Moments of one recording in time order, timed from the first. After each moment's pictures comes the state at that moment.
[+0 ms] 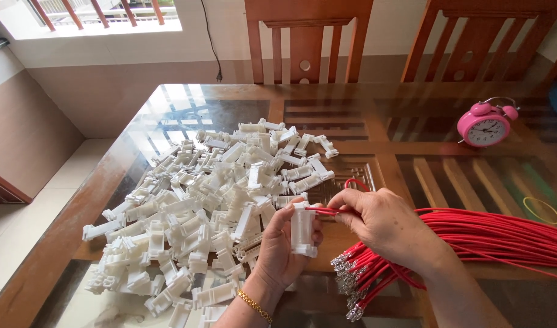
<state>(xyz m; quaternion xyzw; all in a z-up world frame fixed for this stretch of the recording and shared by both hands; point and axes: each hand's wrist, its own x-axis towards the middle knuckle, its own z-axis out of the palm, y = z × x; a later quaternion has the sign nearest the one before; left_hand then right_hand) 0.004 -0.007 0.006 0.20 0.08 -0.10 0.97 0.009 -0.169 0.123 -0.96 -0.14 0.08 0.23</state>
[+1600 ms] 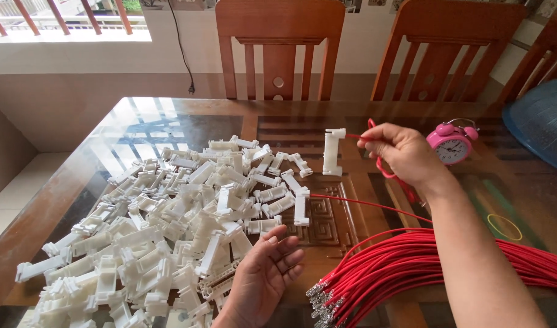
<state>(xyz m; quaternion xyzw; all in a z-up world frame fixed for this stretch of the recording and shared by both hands) 0.005 -0.009 0.012 0.29 0.20 -0.12 0.93 0.140 -0.249 0.128 -0.84 -0.09 -0.07 0.54</state>
